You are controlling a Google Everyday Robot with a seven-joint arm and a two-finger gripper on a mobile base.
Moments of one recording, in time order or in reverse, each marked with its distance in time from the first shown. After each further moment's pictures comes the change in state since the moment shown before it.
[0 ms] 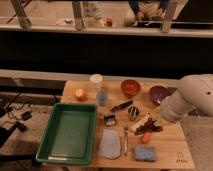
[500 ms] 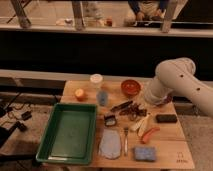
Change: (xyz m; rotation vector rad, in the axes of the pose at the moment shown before) arm -0.048 -0.087 0.007 0.061 -0.010 -0.093
